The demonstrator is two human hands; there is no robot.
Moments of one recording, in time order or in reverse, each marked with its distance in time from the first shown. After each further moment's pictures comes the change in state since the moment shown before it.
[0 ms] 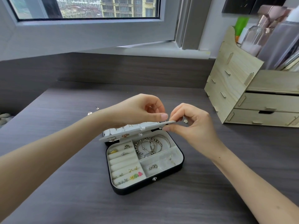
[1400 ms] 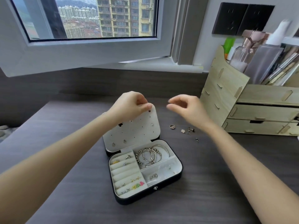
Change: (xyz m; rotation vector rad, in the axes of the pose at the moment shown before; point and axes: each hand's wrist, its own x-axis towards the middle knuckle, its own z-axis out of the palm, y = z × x) left_hand 0.020 -0.006 -0.026 0.425 0.418 -0.080; right_hand 0.066 0.020 -0.024 -0.291 -0.004 0.272
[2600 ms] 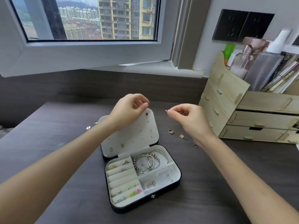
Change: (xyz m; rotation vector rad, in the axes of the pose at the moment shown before) left_hand 0.004 -0.010 0.013 -0.188 0.134 0.022; right_hand -0.020 -0.017 0.008 0.200 0.130 0.143
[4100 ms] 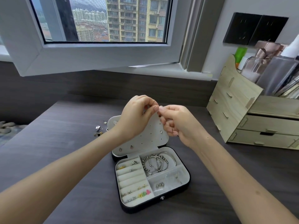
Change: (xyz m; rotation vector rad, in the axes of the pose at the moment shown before) left_hand -0.021 0.004 -0.001 0.021 0.201 0.269; right_hand -0.005 -0.041 0.038 0.350 -0.346 0.284
